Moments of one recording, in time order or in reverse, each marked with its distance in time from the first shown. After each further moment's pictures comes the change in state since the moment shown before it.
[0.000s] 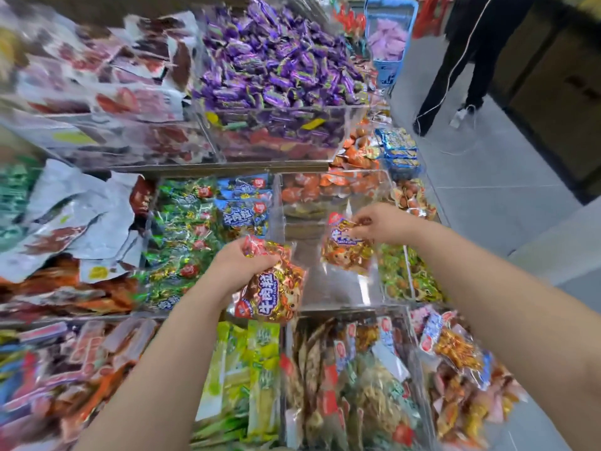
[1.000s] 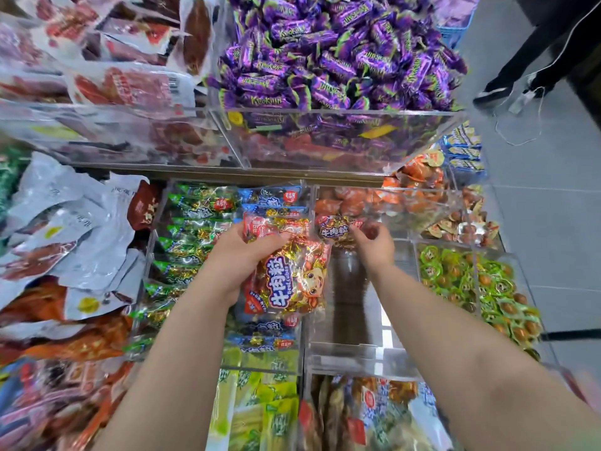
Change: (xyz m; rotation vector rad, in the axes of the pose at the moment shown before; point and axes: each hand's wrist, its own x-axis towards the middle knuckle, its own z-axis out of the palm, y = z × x) left_hand 0.069 0.032 -0.032 -0.402 0.005 -0.022; right_hand 0.162 0.015 0.136 0.910 0.498 0.529
